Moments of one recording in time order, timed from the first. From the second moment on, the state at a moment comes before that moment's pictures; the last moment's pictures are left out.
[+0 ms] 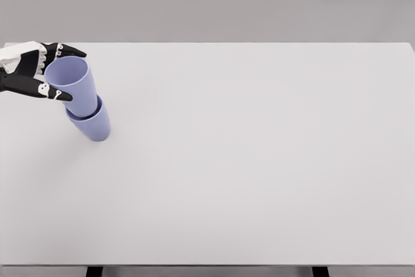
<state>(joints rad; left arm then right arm) -0.56 1.12 -0.54 -1.67 0.79 0.27 -0.47 0.03 0.00 0.15 0.01 -0.09 -0.06 -0.08</state>
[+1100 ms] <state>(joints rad) -0.55 1.10 -0.54 -1.64 0.78 0.27 -0.47 0.03 0.00 0.15 0.01 -0.09 -0.06 -0.08</state>
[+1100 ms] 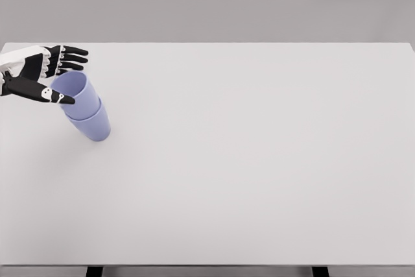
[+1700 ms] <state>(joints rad) -0.55 1.11 -0.49 -1.68 0.78 0.27 -0.47 0.03 0.00 0.15 0.01 -0.09 -0.06 -0.08</state>
